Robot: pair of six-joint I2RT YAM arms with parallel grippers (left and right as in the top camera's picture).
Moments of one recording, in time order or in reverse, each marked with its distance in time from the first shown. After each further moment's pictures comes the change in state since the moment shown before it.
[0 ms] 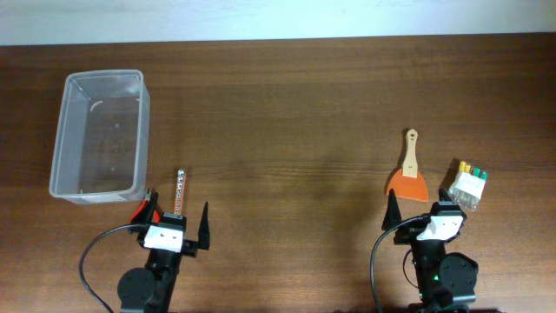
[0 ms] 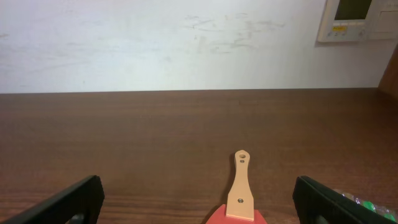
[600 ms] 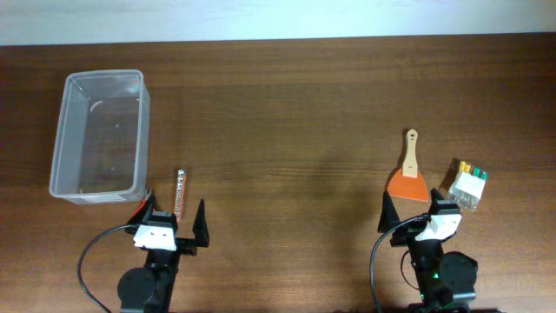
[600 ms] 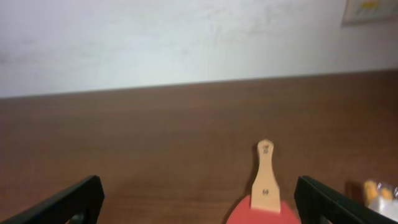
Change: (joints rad) left arm 0.000 0.000 0.001 -0.002 -0.047 -0.148; right arm 0.000 0.018 0.014 -0.029 -0.072 0.080
